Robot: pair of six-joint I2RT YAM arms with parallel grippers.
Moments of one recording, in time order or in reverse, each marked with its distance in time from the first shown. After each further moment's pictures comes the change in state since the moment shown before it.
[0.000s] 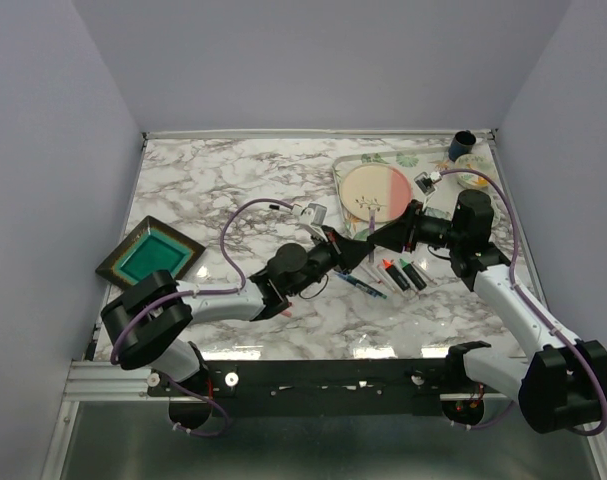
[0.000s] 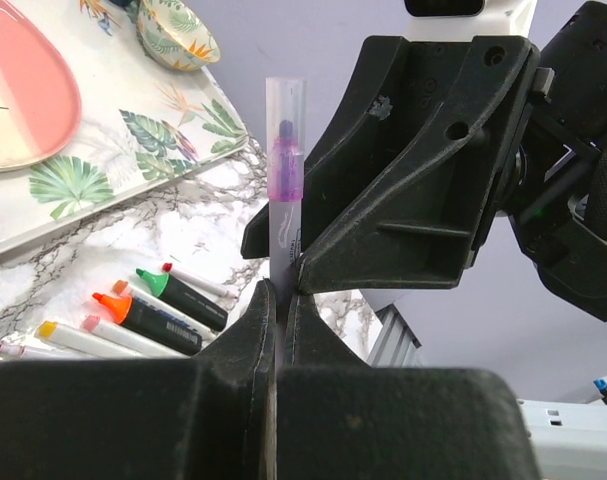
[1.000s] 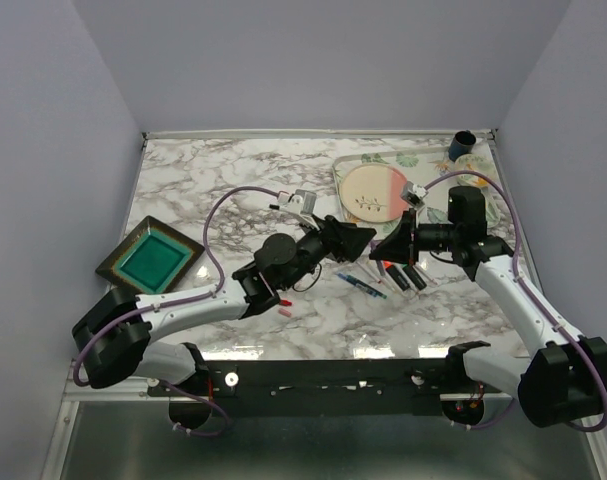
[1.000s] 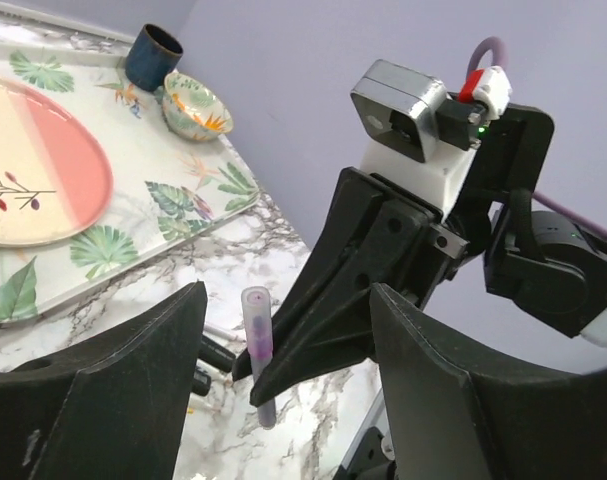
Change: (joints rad) left arm -0.011 -0.183 0.060 -0.186 -0.087 0.091; right arm 0.002 0.029 0.108 -0.404 -0.135 -0.596
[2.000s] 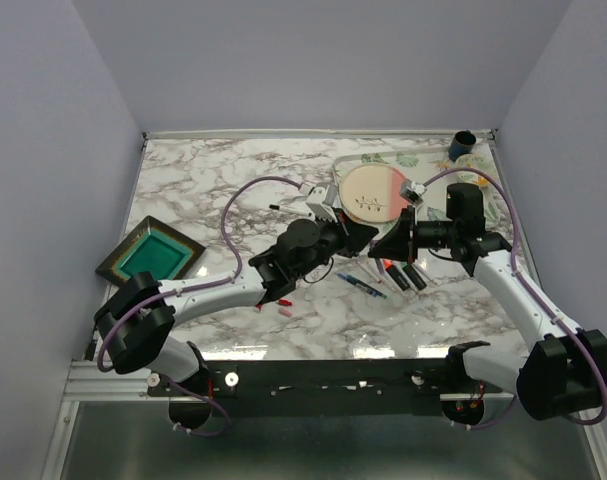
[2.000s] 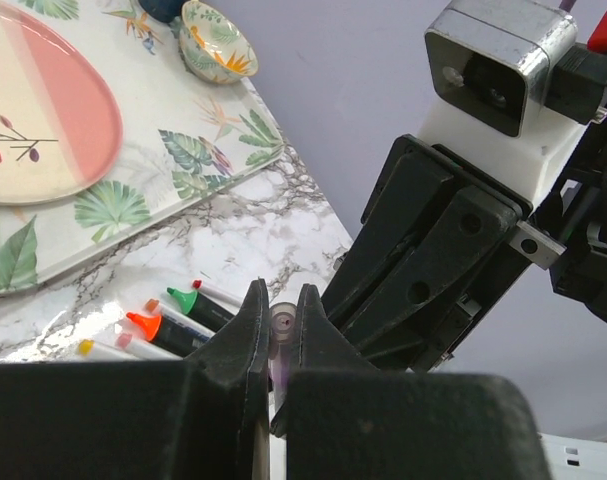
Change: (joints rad) left arm 0.033 0.152 0.148 -0.151 0.061 -0.027; right arm 0.000 0.032 0.018 -0.027 -0.033 -0.029
